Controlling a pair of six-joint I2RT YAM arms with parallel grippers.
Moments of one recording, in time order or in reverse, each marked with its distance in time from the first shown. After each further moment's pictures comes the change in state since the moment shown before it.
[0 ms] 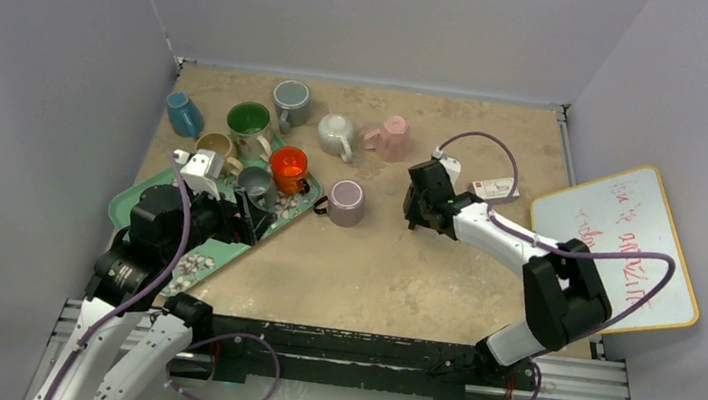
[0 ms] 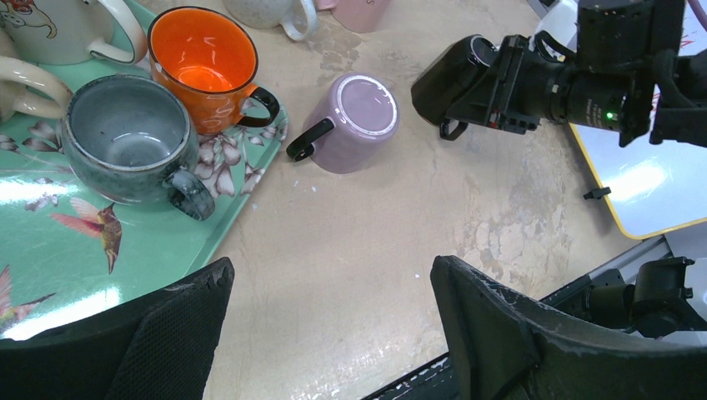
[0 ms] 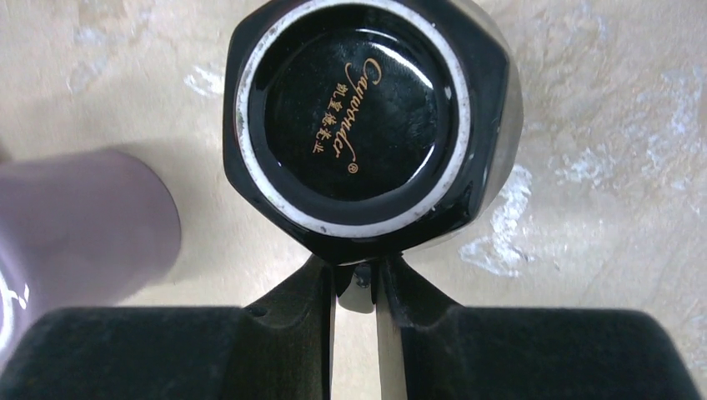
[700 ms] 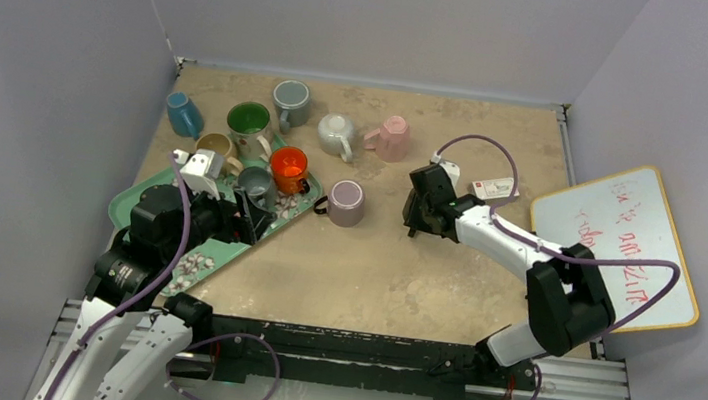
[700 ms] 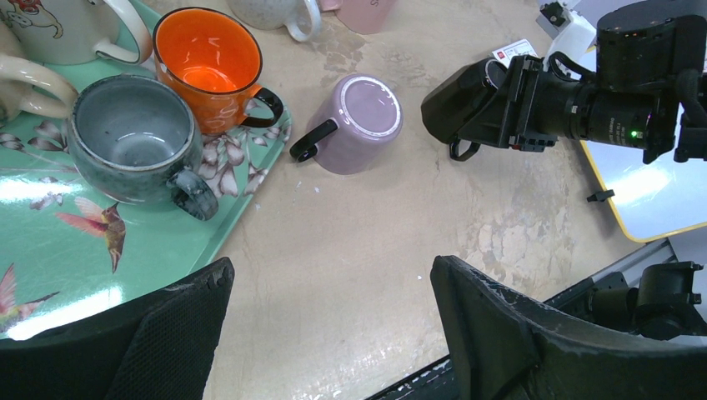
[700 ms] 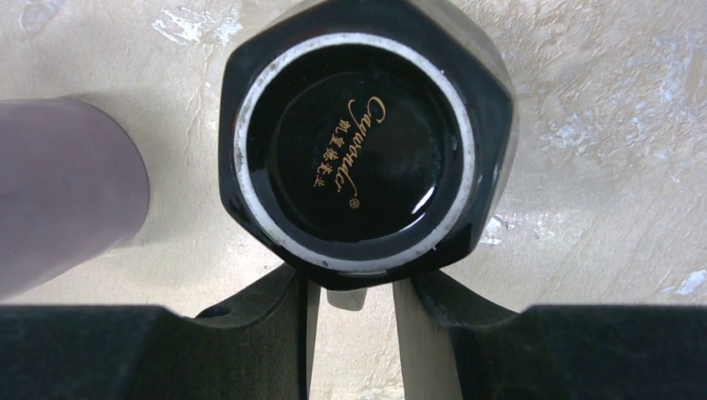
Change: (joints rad) left arm 0.000 0.000 -0.001 0.000 -0.009 0.000; right arm 0.000 -0.055 -0.039 -0.057 -0.035 -0.041
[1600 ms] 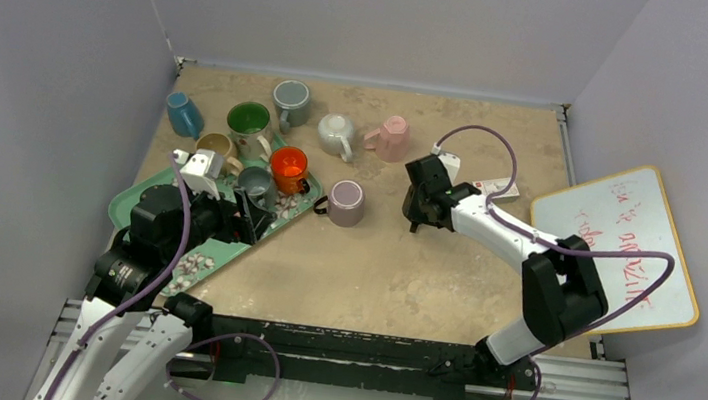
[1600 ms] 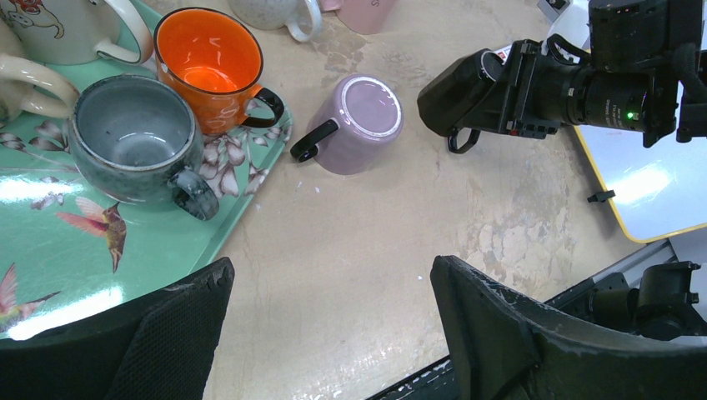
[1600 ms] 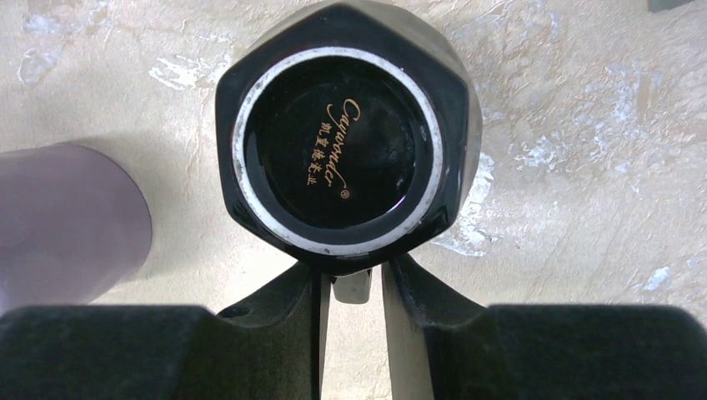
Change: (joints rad) left arm 0.000 0.000 0.000 0.000 -0.002 0.000; right arm 0.000 0.063 0.108 -0.087 0.069 0.022
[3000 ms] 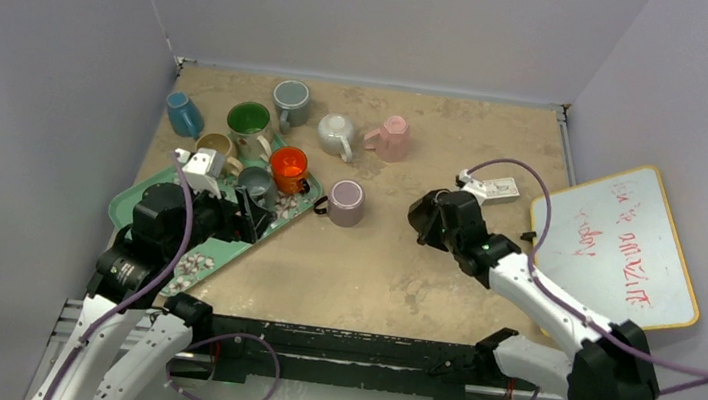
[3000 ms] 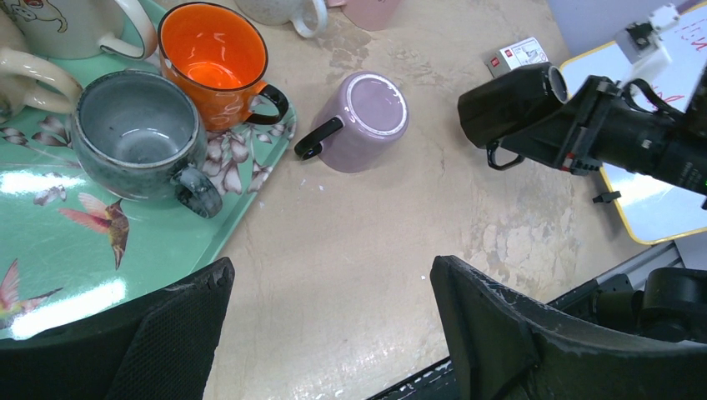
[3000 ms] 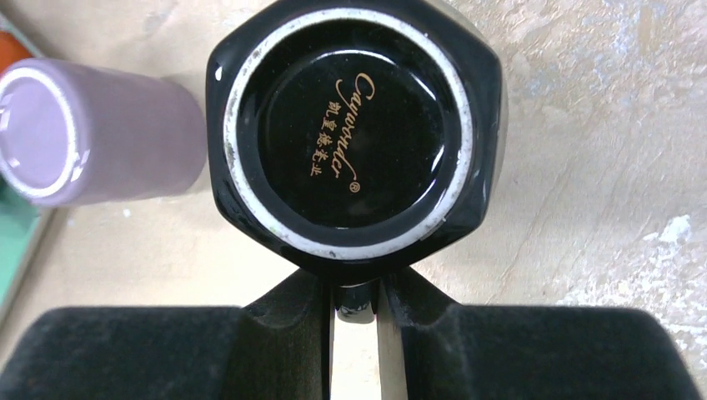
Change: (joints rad) left arm 0.000 0.014 0.000 -0.001 -0.008 -0.001; right arm 0.000 -0.402 -0.338 0.171 -0.084 0.018
